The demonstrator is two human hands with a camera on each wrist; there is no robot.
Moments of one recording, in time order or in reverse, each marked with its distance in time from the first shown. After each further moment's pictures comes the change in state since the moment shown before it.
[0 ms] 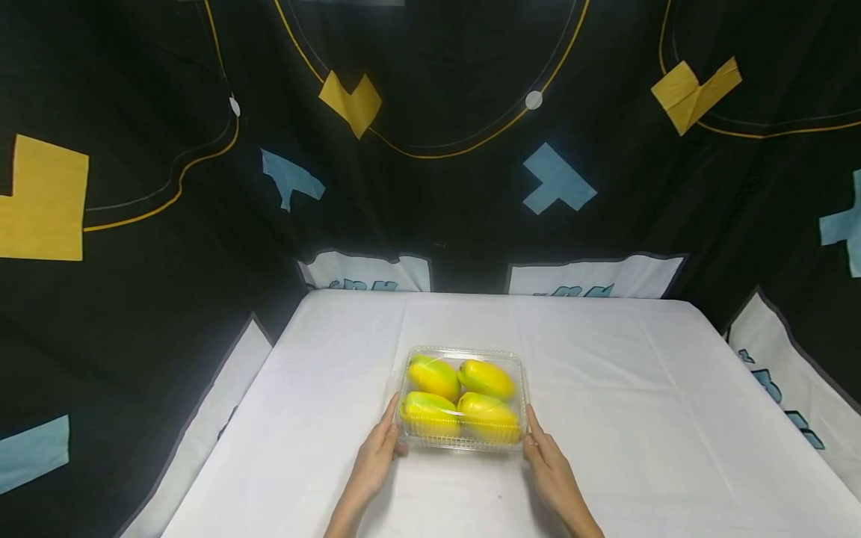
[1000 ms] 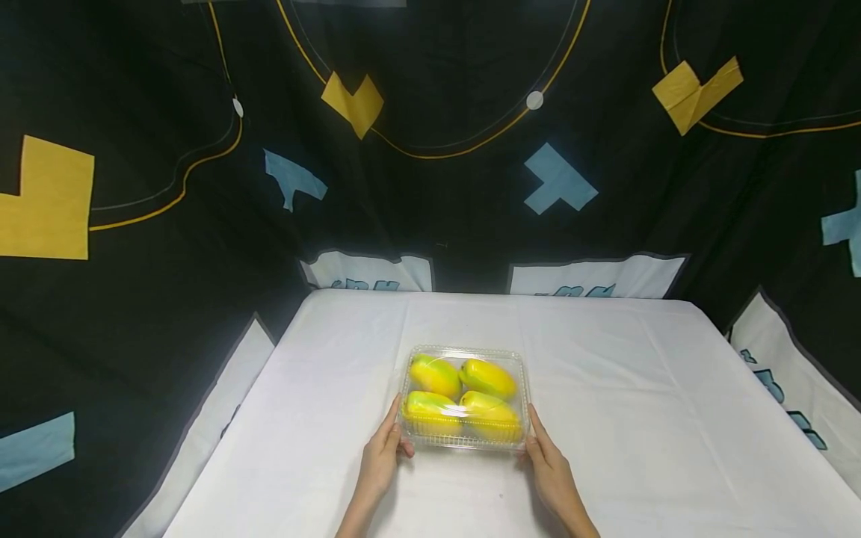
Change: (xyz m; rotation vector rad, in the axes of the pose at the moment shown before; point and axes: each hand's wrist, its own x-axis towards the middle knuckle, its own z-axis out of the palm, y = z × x) left_hand -0.002 -0.003 0.013 -0.154 0.103 0.067; right_hand -0.003 0.005 0.006 0.111 0.020 -0.030
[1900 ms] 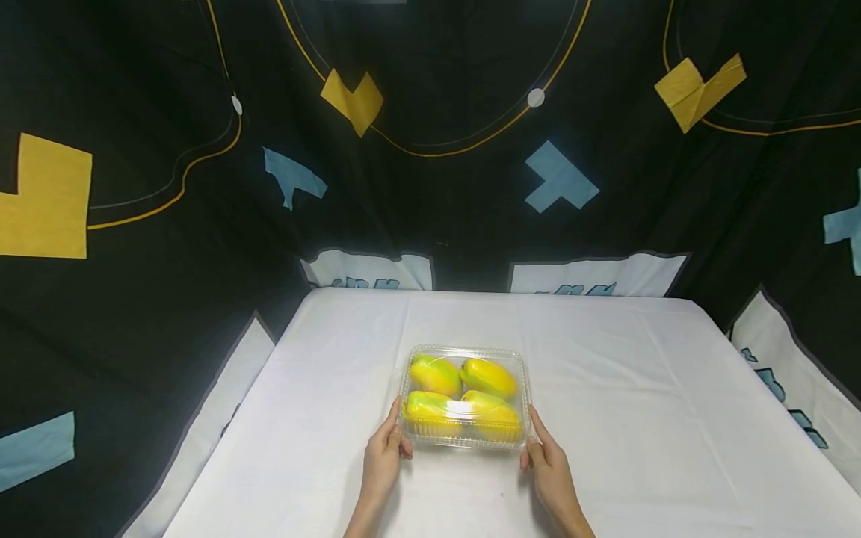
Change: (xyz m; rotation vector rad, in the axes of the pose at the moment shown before) left_hand -0.002 0.005 0.007 -0.073 0.095 -0.008; right_hand 0.001 0.002 0.004 0.249 0.025 -0.064
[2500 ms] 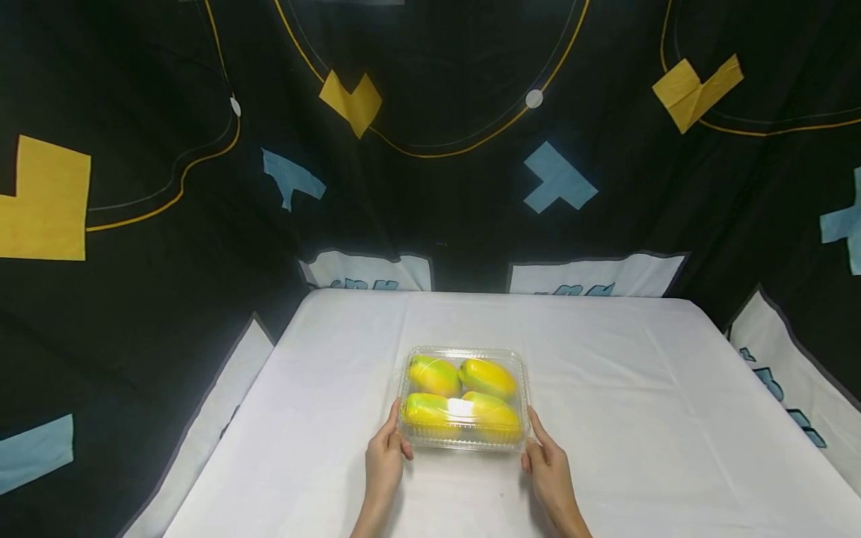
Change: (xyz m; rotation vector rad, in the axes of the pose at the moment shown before) left_hand 0.000 0.006 0.010 0.005 0.130 -0.089; right_hand -0.002 -0.010 0.004 -0.001 0.078 0.141
